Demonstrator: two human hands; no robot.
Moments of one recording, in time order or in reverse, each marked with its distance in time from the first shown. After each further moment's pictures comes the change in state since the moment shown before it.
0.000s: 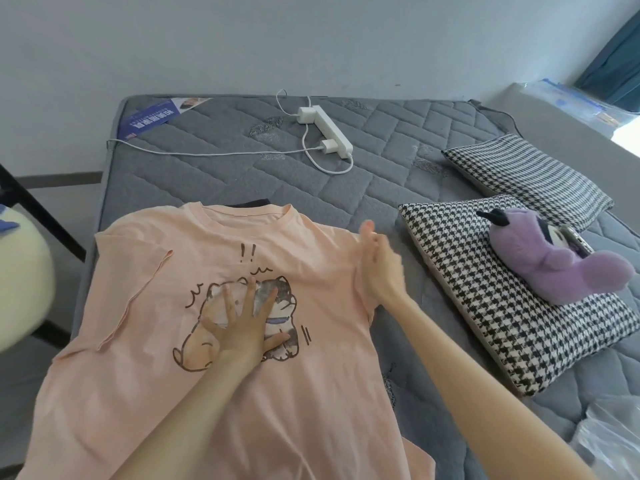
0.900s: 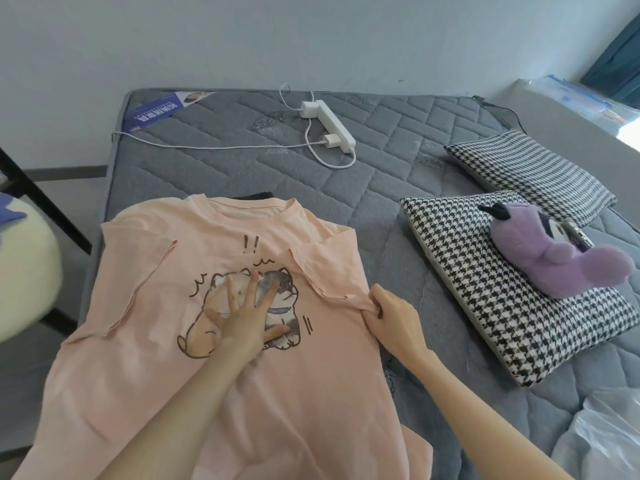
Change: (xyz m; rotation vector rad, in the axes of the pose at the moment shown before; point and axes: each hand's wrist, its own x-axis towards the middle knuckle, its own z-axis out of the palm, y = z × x) left_hand -0.004 -0.002 -0.004 0.024 -0.015 0.018; right_hand -0.069 0.077 0.012 -0.212 -0.013 -0.377
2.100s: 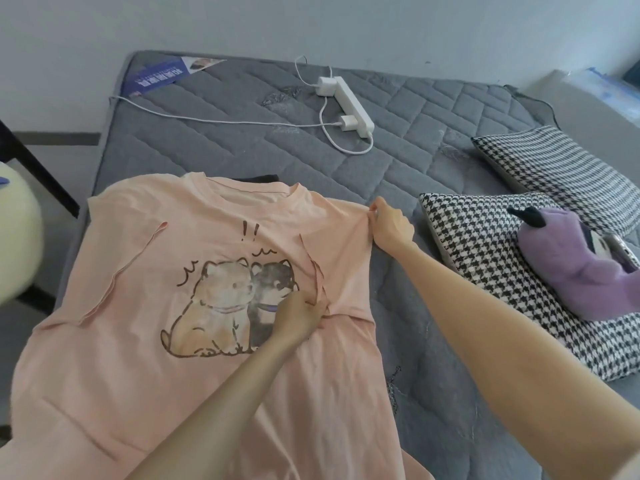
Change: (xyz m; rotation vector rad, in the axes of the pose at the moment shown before) left_hand 0.017 0.080 0.002 -0.974 0.073 -0.071; right_hand 0.187 0.012 0.013 -0.167 -0.170 0.328
